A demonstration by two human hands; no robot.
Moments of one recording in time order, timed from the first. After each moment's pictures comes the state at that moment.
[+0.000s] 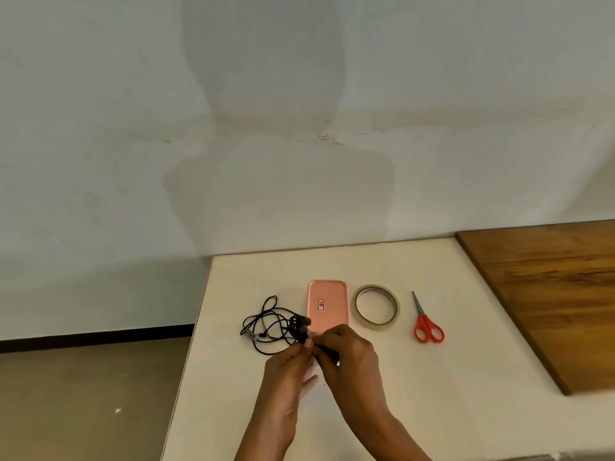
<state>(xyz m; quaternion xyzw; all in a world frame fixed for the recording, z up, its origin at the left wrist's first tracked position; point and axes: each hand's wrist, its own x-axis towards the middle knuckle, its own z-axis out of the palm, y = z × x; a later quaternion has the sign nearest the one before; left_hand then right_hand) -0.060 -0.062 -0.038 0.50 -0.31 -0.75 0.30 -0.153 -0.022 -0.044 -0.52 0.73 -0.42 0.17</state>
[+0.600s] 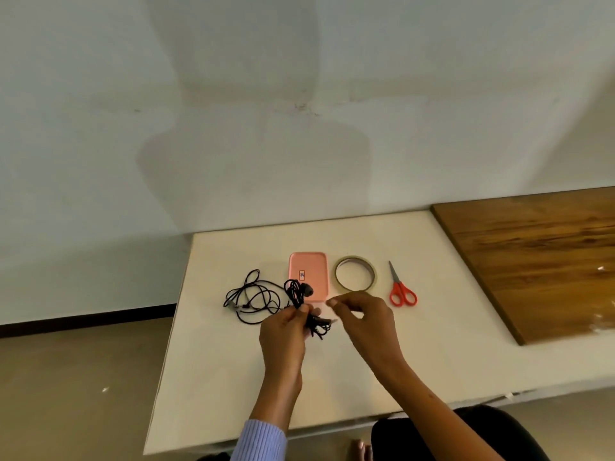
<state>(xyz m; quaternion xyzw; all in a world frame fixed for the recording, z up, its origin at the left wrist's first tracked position) -0.087 -0.046 -0.028 0.56 -0.40 -0.63 0.37 -0.197 -0.002 -0.038 -0.37 0.76 -0.48 0.26</state>
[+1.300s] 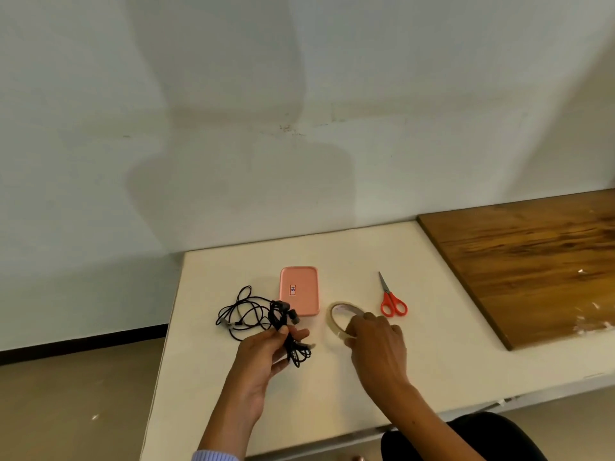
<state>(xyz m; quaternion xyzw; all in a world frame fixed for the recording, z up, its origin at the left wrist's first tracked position) -0.053 -0.060 -0.029 0.51 -0.42 -0.72 0.23 -0.208 0.015 -0.046 -0.49 0.86 -0.11 0.08</state>
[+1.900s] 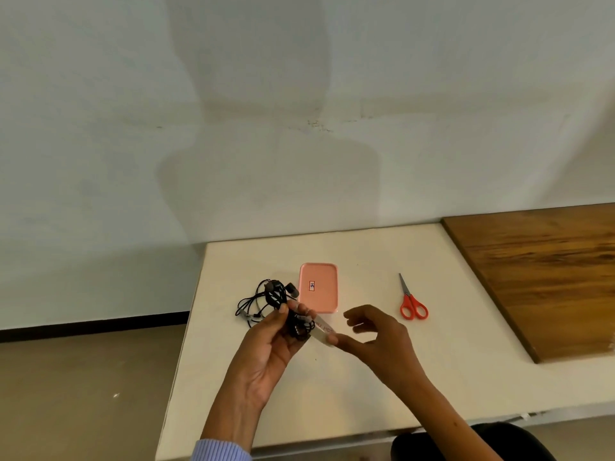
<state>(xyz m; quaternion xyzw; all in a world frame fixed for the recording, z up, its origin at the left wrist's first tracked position) -0.039 -0.072 -0.020 0.35 -0.22 -0.85 0.34 -0.202 0.013 -0.031 -0.43 0.75 -0.40 0.31</state>
